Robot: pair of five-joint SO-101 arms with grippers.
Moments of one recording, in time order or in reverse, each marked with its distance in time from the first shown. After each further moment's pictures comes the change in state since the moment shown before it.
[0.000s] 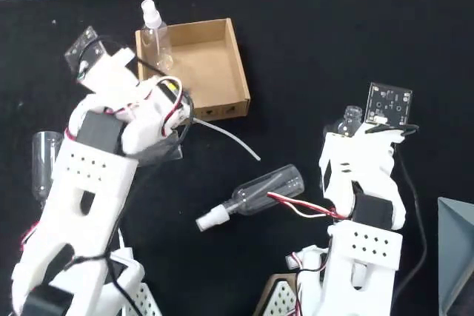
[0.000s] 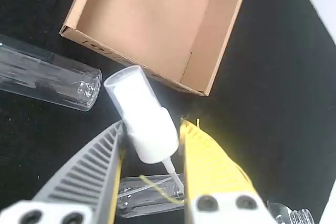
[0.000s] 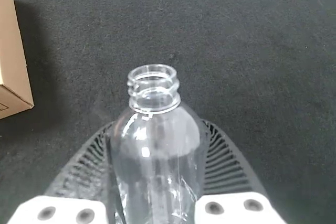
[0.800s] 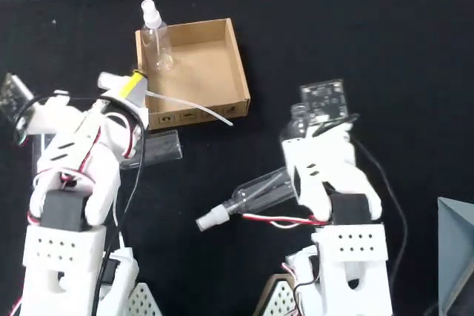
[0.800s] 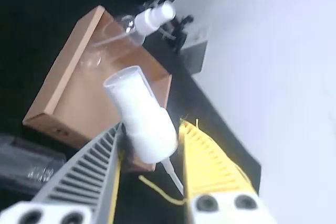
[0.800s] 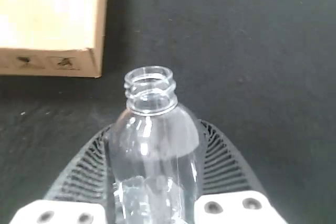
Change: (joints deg) left arm -10.8 -31.2 28.5 -26.2 0.0; right arm -17.3 0.0 0.0 0.5 11.2
